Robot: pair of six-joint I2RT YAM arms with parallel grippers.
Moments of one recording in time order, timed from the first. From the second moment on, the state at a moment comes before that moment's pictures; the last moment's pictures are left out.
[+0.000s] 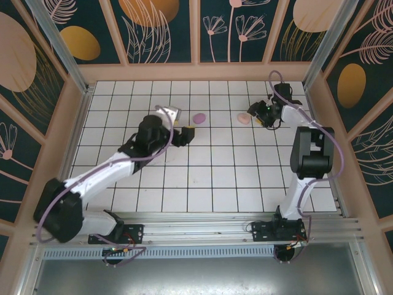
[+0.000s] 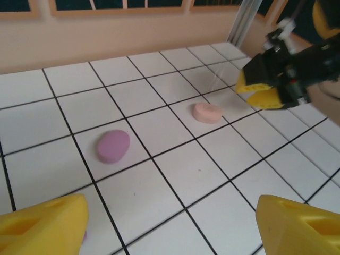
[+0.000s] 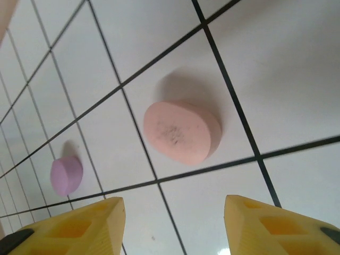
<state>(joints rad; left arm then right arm) -0.61 1.41 0.93 0.10 0.10 -0.21 0.00 1.89 1.41 -0.52 -0.43 0.59</state>
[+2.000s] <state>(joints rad) -0.53 2.29 1.68 -0.31 0.19 -0.06 0.00 1.07 0.86 -0.59 -0.42 0.65</state>
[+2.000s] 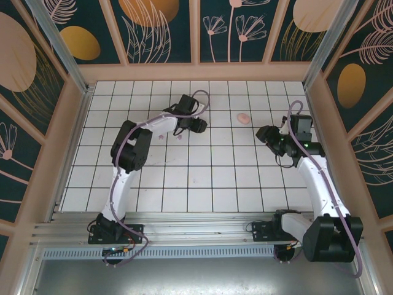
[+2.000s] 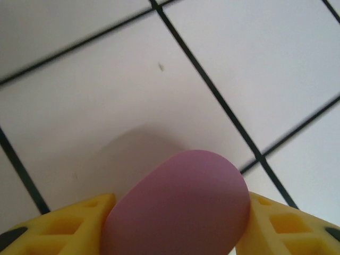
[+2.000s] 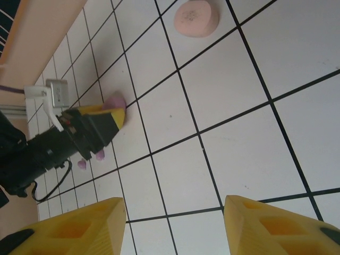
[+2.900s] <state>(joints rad) -0.54 1.66 1.00 0.03 0.58 -0.14 0.30 1.04 0.69 -0.26 -0.59 0.98</state>
